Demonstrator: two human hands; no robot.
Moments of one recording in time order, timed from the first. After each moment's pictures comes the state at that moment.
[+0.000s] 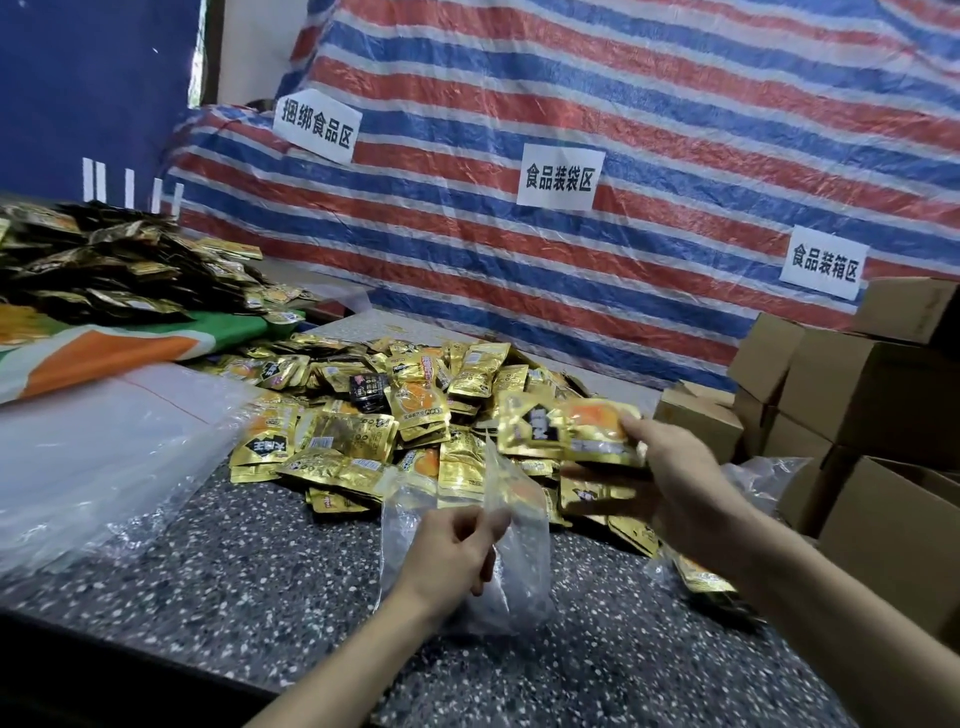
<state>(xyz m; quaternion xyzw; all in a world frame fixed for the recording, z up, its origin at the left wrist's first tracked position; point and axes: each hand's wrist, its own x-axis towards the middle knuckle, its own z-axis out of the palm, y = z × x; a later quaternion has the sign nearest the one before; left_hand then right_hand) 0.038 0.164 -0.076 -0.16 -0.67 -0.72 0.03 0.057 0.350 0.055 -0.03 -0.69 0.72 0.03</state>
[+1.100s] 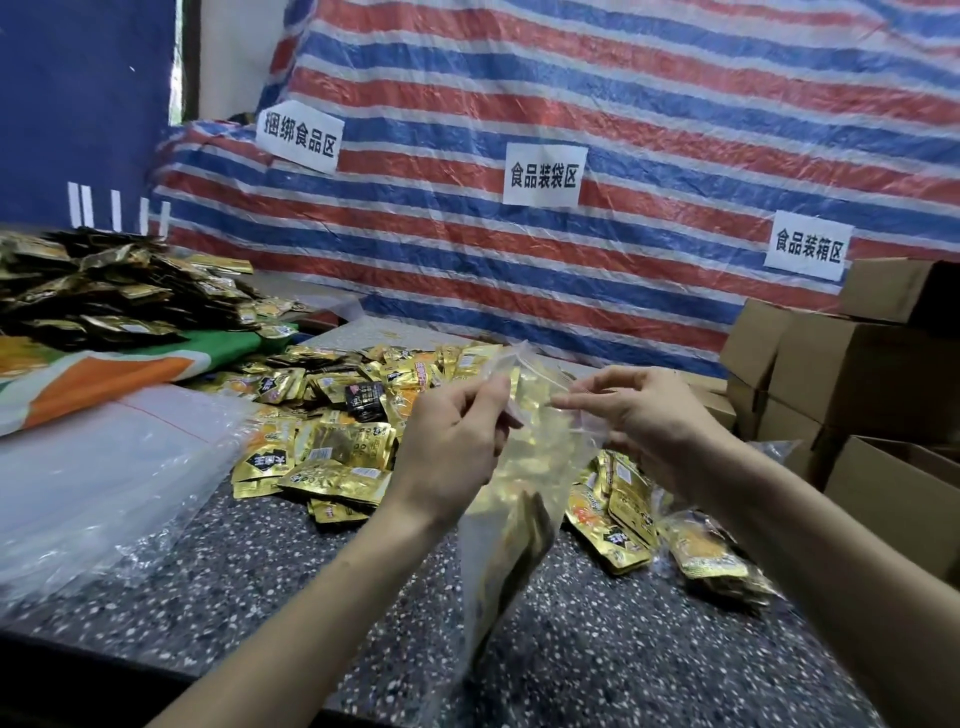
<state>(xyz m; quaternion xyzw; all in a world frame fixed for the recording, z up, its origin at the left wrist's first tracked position) 0.075 0.145 0.043 -0.25 -0.61 -0.72 0.19 0.064 0.328 0.101 0.07 -0.79 0.61 0.08</state>
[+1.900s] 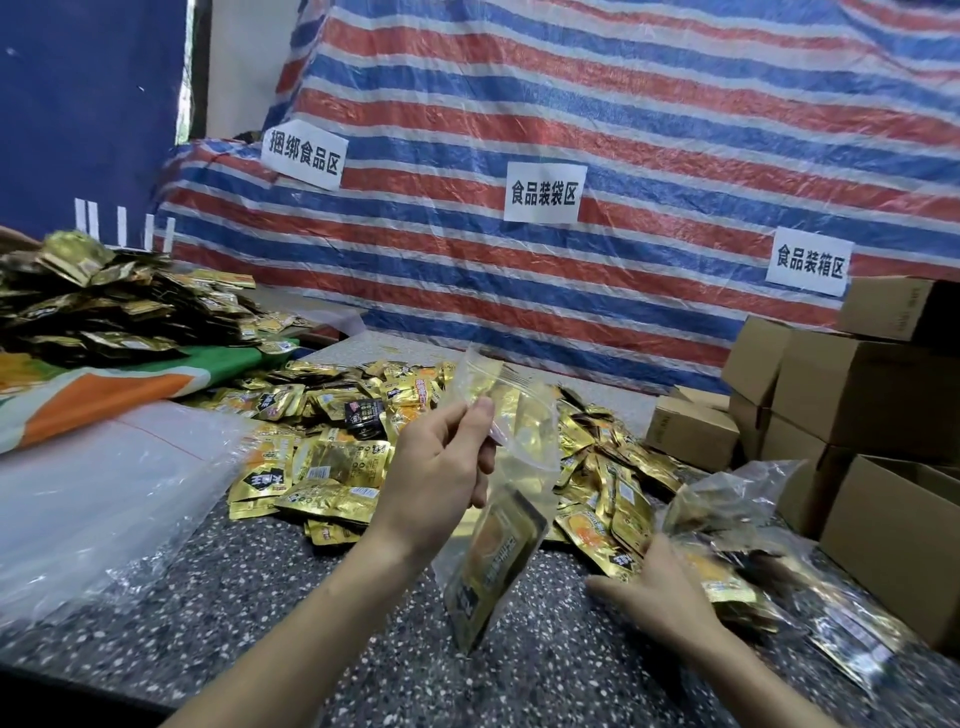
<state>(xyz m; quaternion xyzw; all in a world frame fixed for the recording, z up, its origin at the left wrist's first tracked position) 0.068 0.138 0.036 -0.23 -0.61 -0.74 0.16 0.042 0.401 -0.051 -0.17 -0.96 0.20 0.08</state>
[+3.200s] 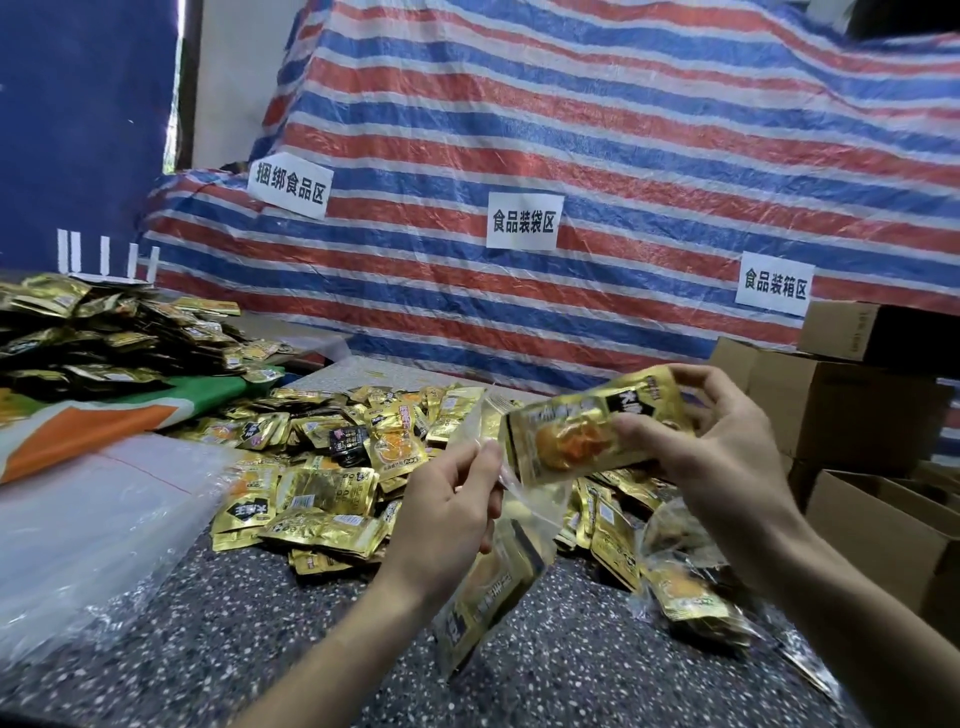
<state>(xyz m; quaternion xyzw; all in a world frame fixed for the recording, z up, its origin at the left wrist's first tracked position) 0.087 0.155 0.037 -0.25 -0.60 -0.74 0.13 0.136 0.339 0.121 0.08 -0.78 0.54 0.32</state>
